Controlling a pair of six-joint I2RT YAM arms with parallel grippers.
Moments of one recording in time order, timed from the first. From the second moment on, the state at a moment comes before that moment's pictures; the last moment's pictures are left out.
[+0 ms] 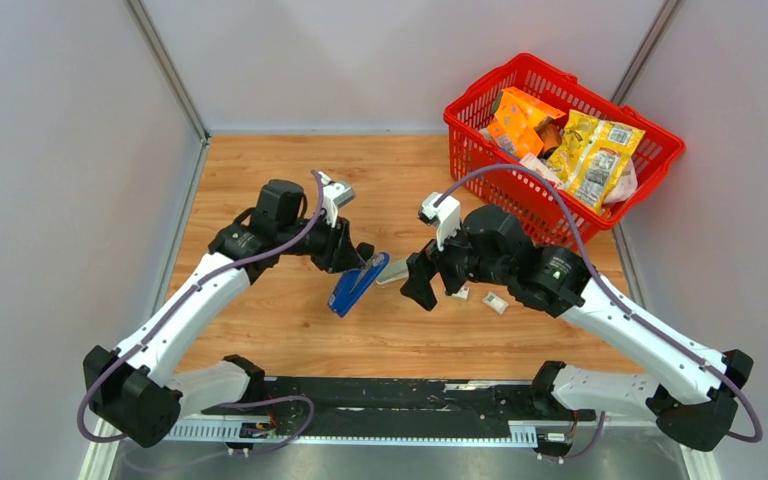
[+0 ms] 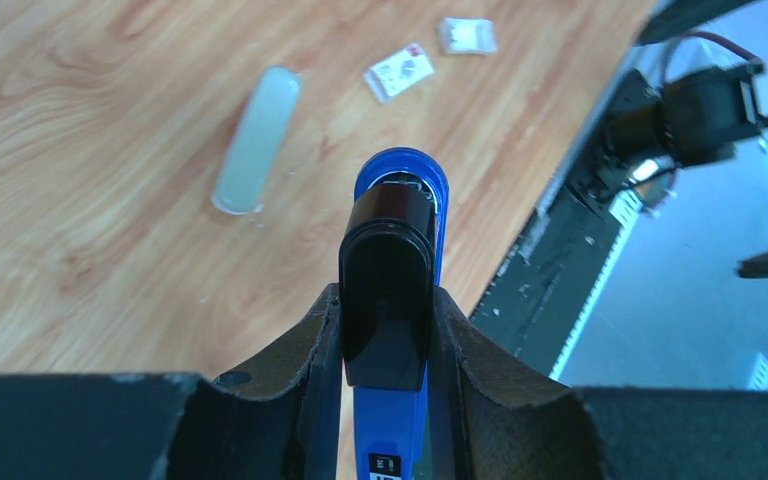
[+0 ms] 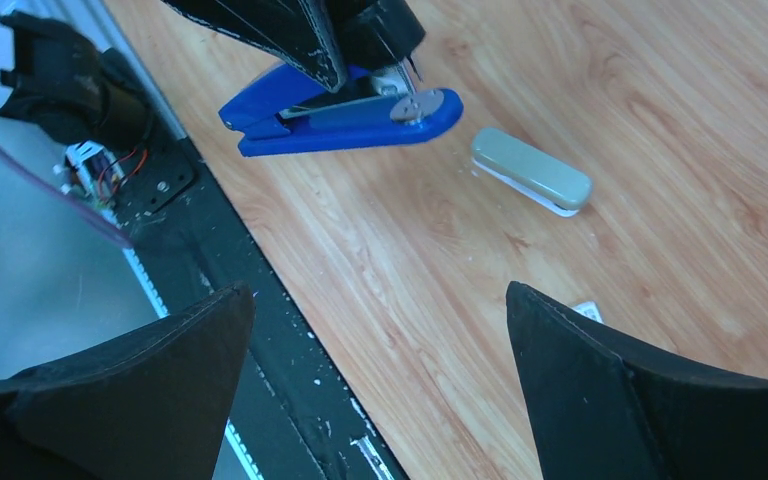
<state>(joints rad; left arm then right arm) -0.49 1.15 1.05 -0.59 0.60 -0.11 0.92 1.06 1.20 -0.69 -0.10 0.17</state>
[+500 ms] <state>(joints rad) -0.55 1.01 1.00 -0.60 0.85 -0.06 0.93 1.12 1.26 -0.68 -0.38 0.07</state>
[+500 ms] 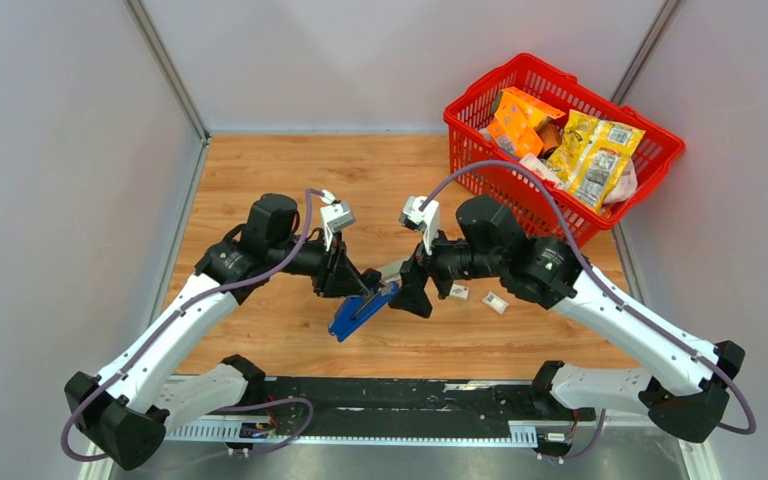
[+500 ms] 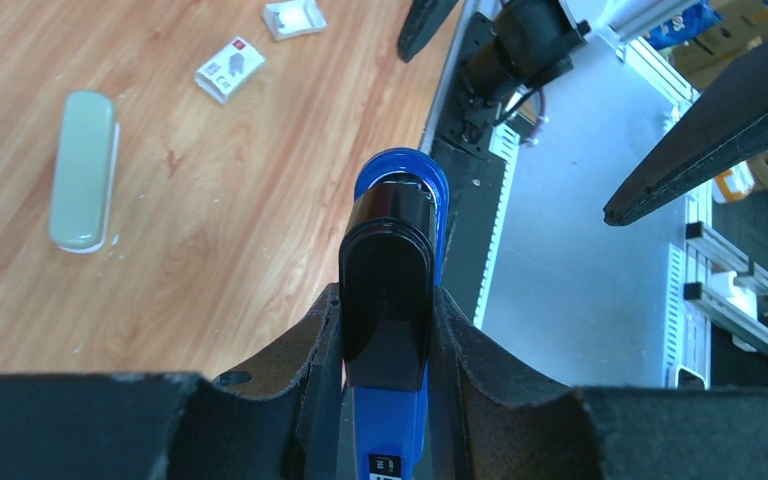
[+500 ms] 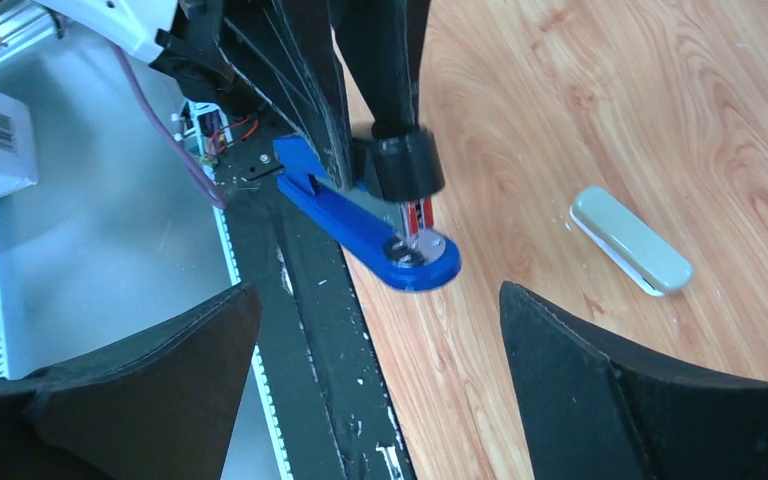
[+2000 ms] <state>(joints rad) -0.58 0.89 0.99 -0.58 1.03 -0.03 0.94 1.24 1.29 -0.58 -0.71 0.05</state>
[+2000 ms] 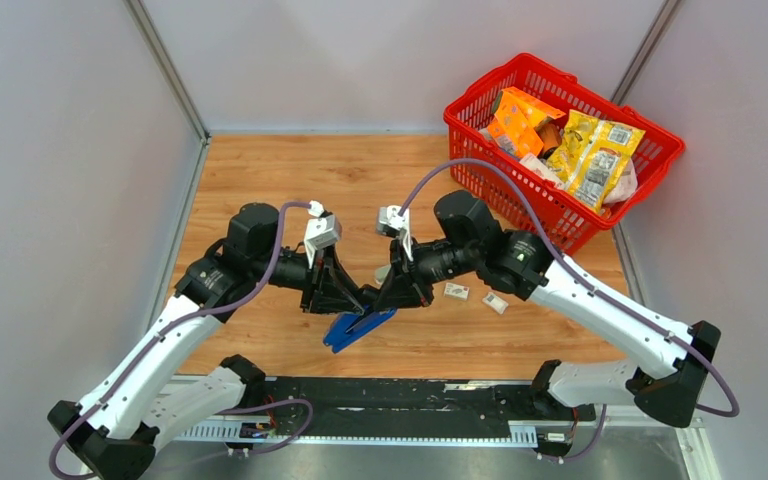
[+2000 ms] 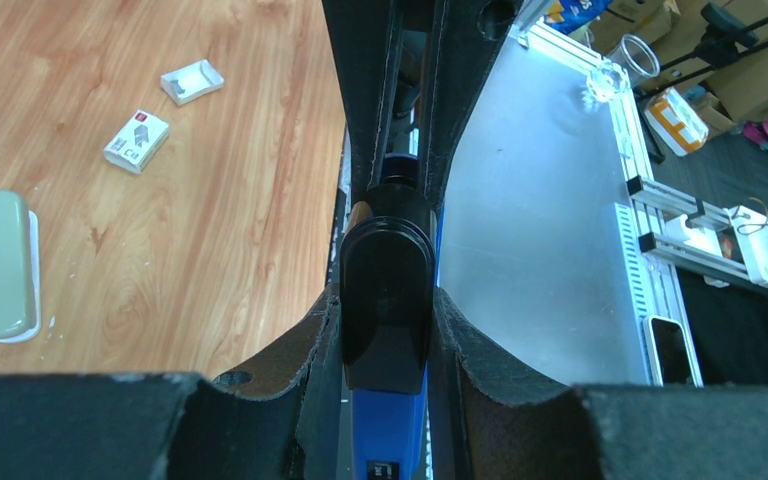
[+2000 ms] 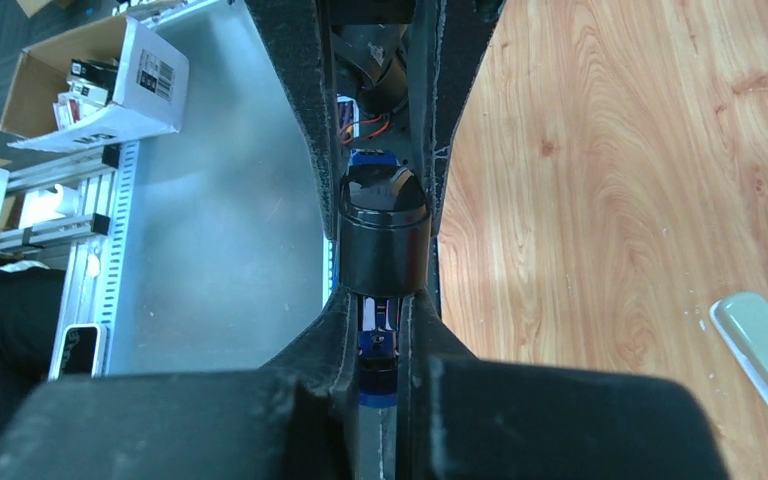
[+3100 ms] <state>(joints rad) -0.59 0.73 0.90 -0.15 0.94 -0.35 0.96 0.98 0.96 -0.30 -0.68 0.20</state>
